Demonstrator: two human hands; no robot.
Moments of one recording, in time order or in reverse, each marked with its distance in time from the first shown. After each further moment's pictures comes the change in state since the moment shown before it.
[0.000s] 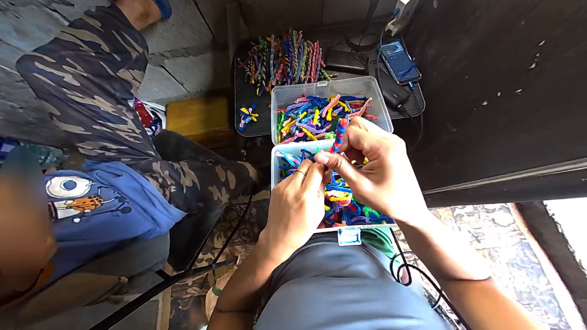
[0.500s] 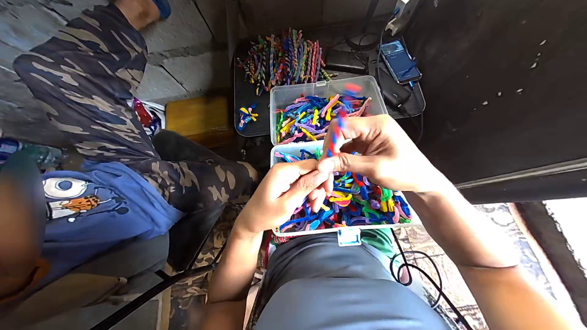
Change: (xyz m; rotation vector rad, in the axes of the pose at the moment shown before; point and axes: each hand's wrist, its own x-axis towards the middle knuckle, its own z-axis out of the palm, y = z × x) left_hand 0.025 -0.028 -0.028 -1.140 -0.396 -0.114; right_hand 0.025 0.019 -0.015 0.561 -0.330 0.024
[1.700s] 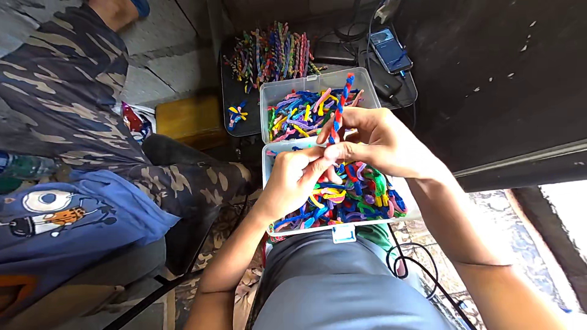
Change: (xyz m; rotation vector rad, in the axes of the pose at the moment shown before) left_hand 0.024 -0.026 0.015 0.401 0.110 0.037; right_hand -0.019 0.012 -0.024 -0.169 0.045 0.131
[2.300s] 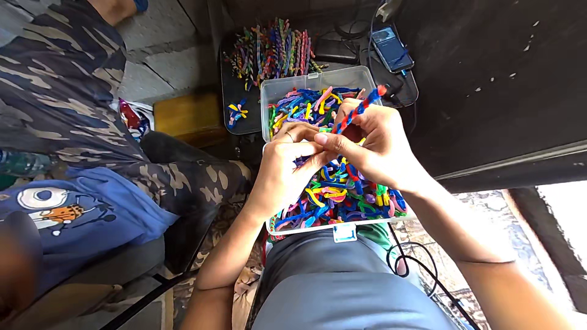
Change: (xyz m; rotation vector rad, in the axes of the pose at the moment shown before) left_hand 0.006 0.007 -0.016 0.217 0.068 0.031; right_hand 0.006 -0.004 0.025 -0.233 0.272 -0.110
